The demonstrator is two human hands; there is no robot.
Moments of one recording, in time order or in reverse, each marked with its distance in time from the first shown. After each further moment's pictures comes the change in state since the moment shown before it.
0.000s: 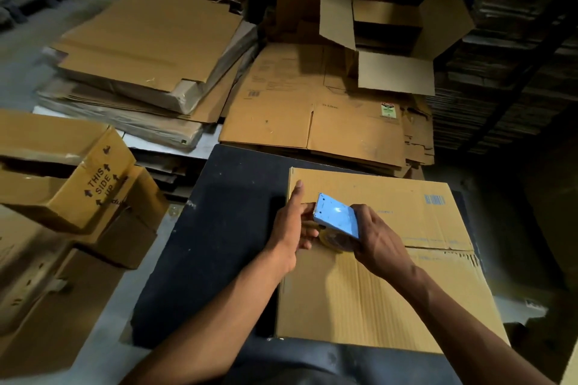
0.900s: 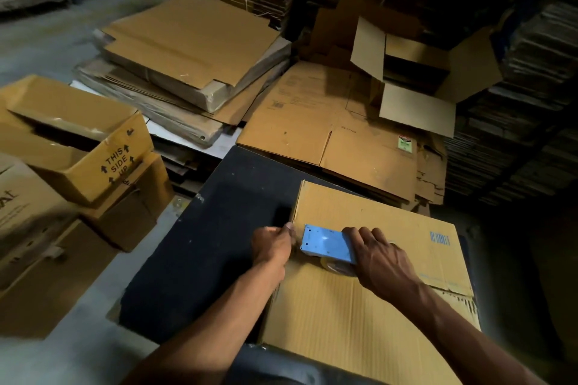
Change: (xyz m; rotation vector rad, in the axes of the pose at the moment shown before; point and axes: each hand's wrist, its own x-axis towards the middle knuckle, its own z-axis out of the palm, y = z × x) left_hand 0.031 -0.038 -0.019 -0.045 0.483 0.000; right_hand 0.010 -0.018 -0.040 -0.407 -0.304 -0.095
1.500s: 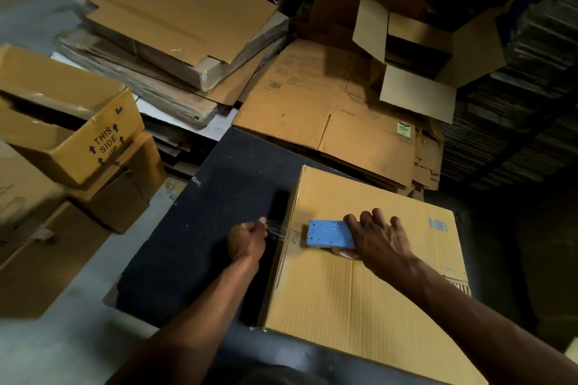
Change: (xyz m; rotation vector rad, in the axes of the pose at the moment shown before) left_hand 0.054 -0.047 -0.041 0.114 0.081 0.011; right_hand 0.018 -0.009 -0.011 -0.295 -0.161 0.018
